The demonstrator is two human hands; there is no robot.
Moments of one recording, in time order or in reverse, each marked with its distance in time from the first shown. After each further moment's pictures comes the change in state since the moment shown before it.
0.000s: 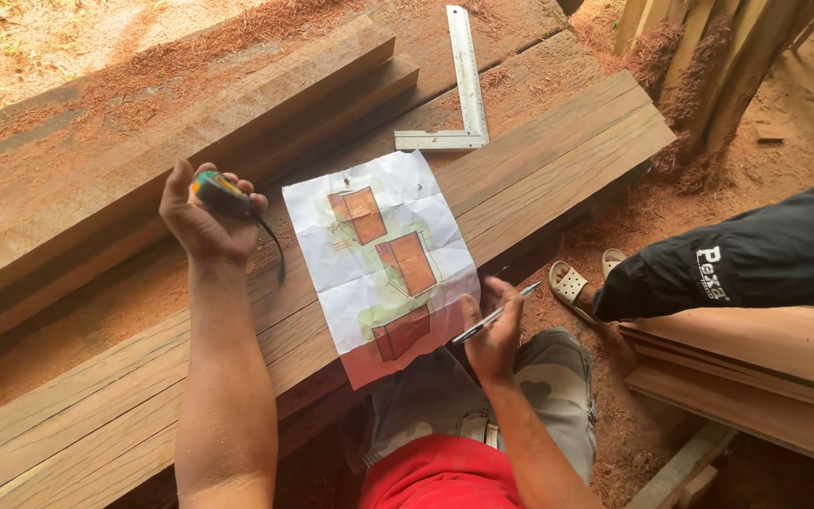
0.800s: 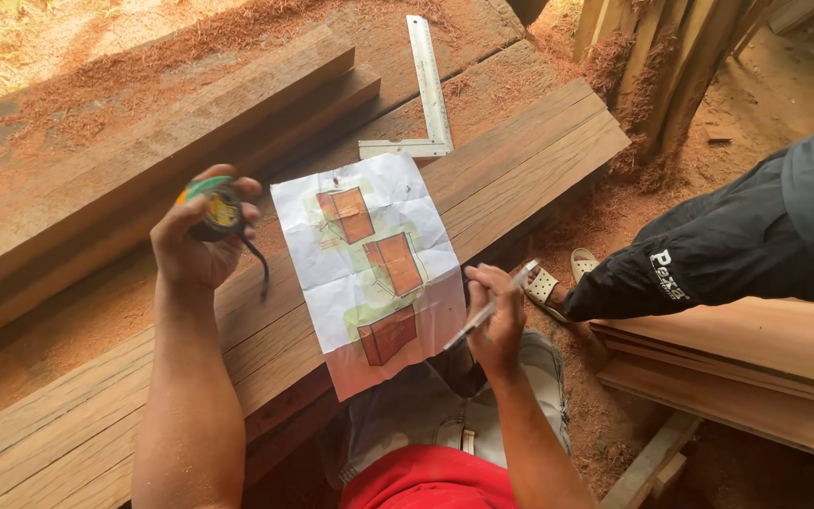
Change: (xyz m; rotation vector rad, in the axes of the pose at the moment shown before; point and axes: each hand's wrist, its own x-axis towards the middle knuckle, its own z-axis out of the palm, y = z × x) left_hand 0.014 -0.019 -0.029 0.138 -0.643 -0.145; right_hand 0.048 0.001 -0.035 -0.276 -0.020 -0.472
